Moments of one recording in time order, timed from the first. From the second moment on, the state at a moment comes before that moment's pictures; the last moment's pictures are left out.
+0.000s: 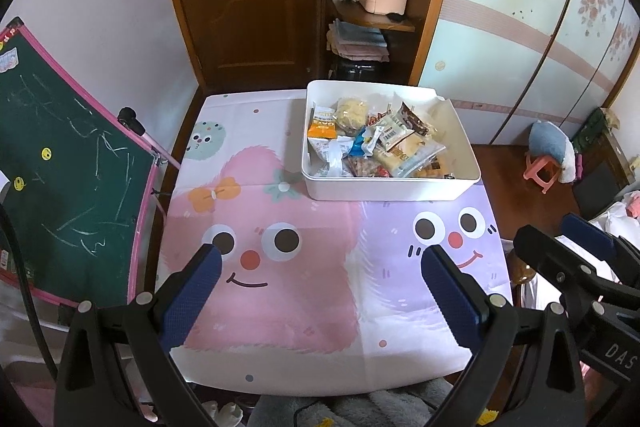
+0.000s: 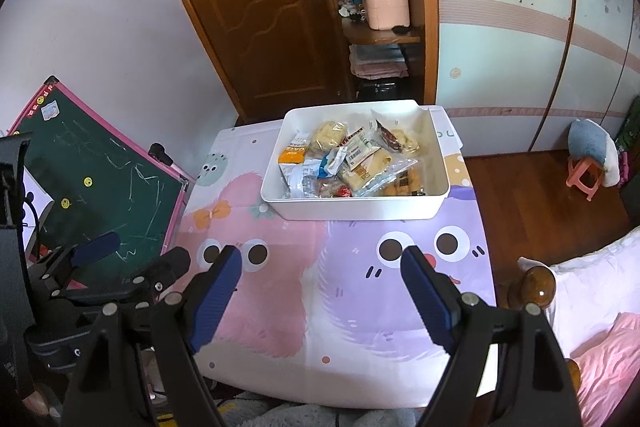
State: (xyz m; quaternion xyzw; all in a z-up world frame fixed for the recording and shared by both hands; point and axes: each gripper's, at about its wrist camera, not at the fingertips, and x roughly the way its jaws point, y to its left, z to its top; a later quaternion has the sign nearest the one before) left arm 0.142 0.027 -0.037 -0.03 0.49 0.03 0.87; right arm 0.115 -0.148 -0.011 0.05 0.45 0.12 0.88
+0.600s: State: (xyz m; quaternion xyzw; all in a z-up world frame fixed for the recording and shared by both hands) left arm 0.143 0.028 -0.030 -0.04 0.48 0.04 0.87; right arm 0.116 -0.144 -0.012 0.05 0.45 0.12 0.88
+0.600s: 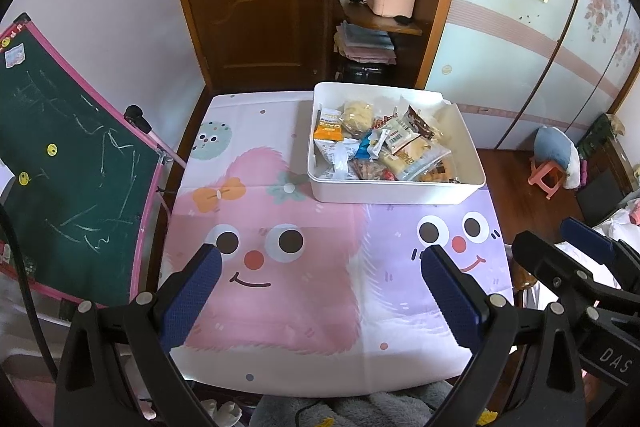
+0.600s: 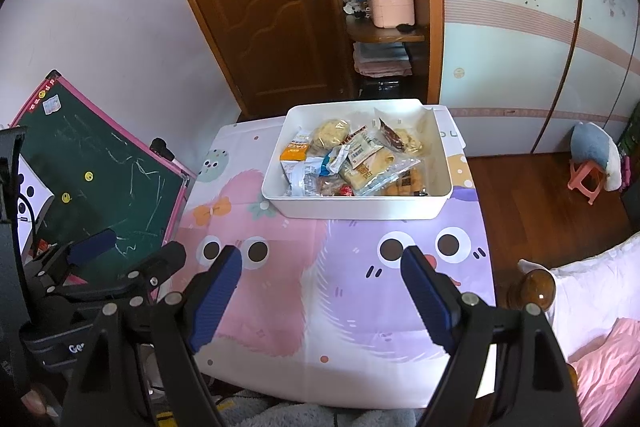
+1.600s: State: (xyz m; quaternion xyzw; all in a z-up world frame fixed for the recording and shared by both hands) left arm 0.143 0.025 -0.031 -0.04 0.48 0.04 0.87; right arm 0.117 -0.144 -0.012 0.05 0.46 0.12 0.88
